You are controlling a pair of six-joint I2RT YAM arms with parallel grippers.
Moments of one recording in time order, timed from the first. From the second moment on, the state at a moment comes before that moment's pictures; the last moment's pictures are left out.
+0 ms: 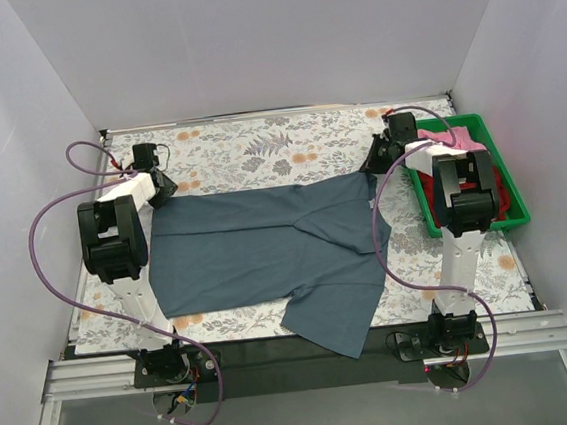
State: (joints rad) left arm 0.07 2.02 1.36 -0.31 -0.24 -0.66; right arm 0.08 2.11 1.41 -0.17 -0.31 0.43
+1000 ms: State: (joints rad) left arm -0.03 1.93 1.40 -0.33 -0.25 -0.63; right arm 0.05 1.87 1.38 -0.23 -0.21 0.34
